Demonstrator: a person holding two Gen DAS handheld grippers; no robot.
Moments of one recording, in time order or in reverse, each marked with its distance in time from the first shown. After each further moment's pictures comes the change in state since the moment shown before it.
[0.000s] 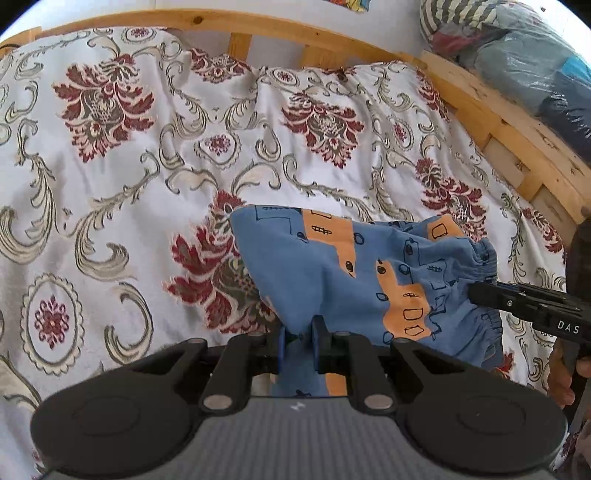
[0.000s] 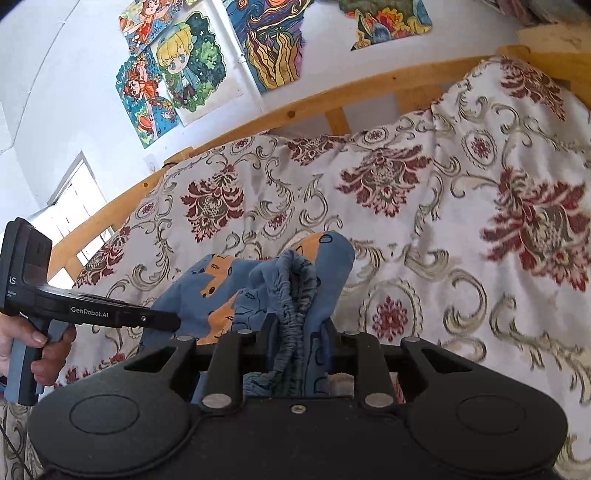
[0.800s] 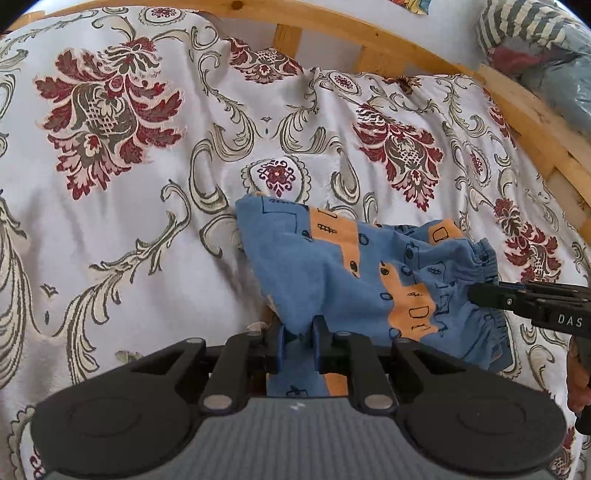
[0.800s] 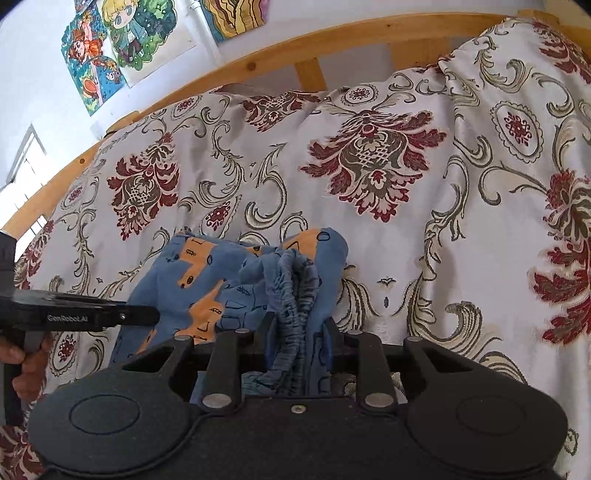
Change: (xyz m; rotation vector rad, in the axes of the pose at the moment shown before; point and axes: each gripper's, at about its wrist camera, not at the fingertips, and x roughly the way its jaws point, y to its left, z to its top) left arm 0.099 0.072 0.068 -0.049 -0.013 0.063; right arm 0.134 -0.025 0.048 -0.013 0.145 -0.115
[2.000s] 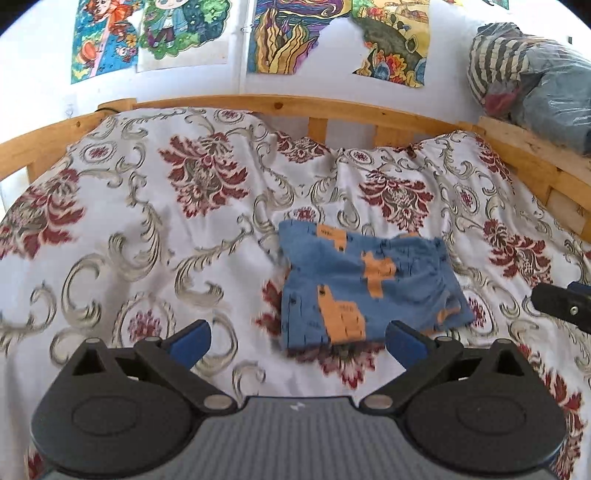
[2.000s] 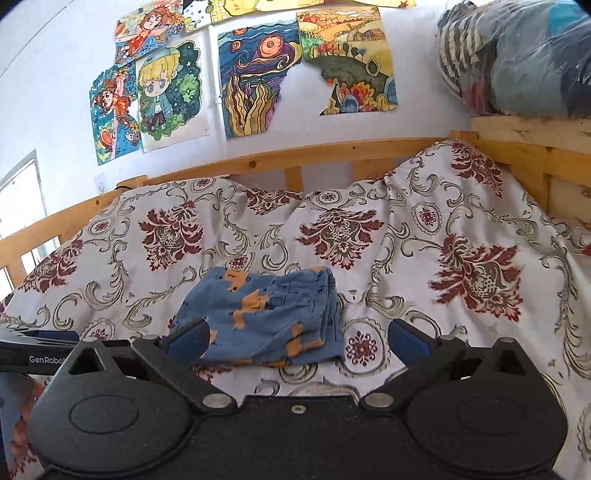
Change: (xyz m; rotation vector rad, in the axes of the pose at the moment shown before) left arm -0.134 -0.075 -0.123 0.009 -0.310 0.247; right arm -0.164 0.095 -0.122 -0.061 -0.361 -0.206
